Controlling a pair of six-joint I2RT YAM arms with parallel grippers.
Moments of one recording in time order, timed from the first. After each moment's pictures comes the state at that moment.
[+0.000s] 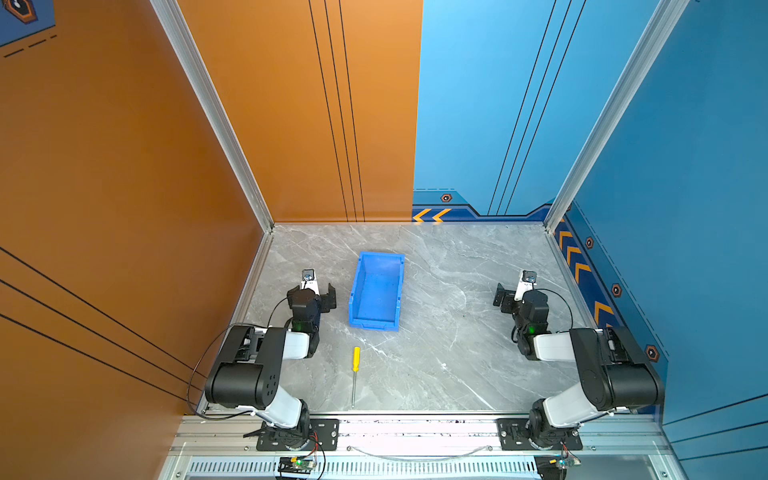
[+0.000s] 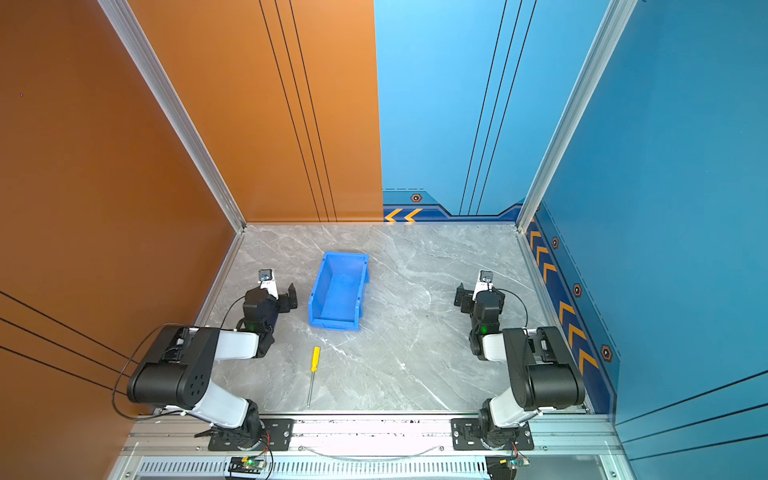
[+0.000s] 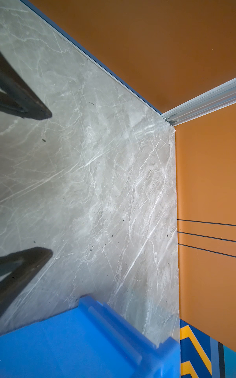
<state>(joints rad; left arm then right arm) -0.05 1.55 0.39 0.83 -0.21 0.00 0.04 1.54 0.36 0.85 0.20 0.07</state>
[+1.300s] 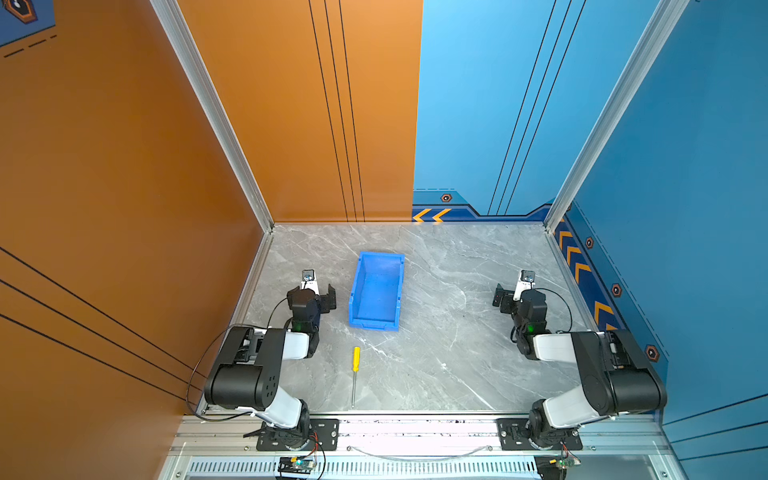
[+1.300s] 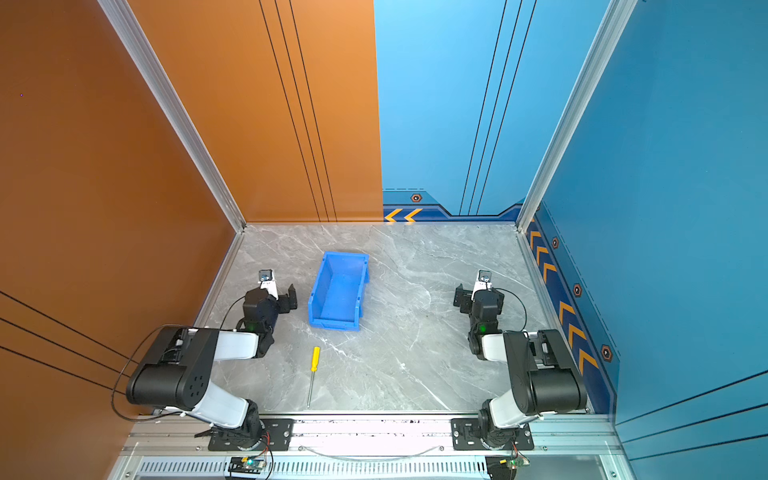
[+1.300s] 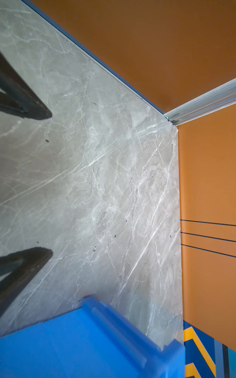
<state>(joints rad) -0.04 1.54 0.39 0.80 -0.21 0.00 0.06 1.49 0.37 0.75 0.24 0.07</state>
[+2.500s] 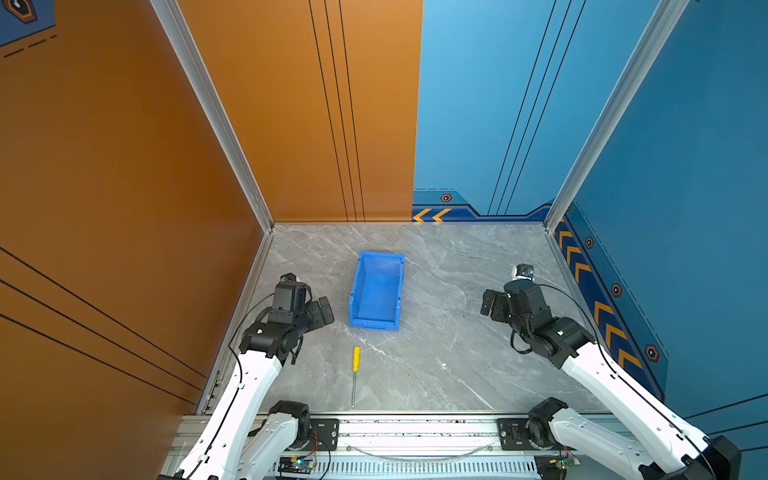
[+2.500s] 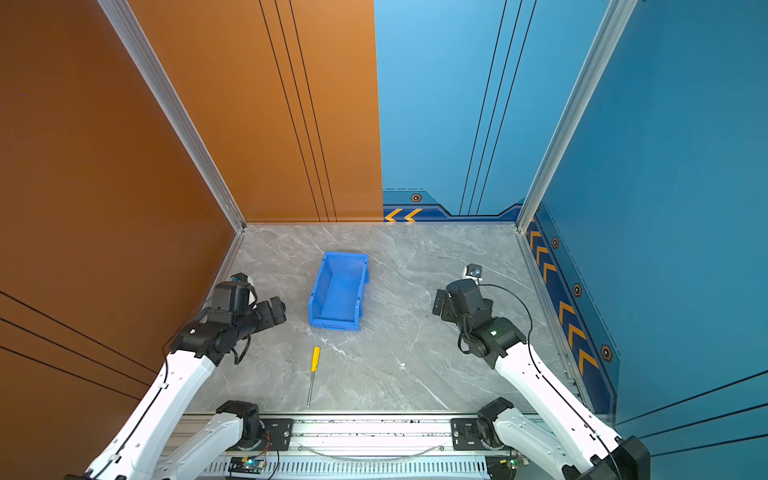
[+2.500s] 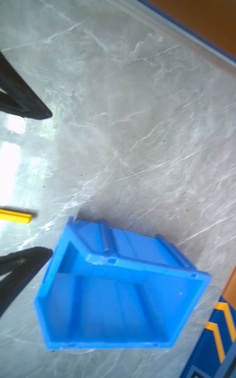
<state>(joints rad) -0.17 0.86 0.81 -0.82 -0.09 -0.47 0.49 0.94 0.82 -0.62 0.38 0.54</state>
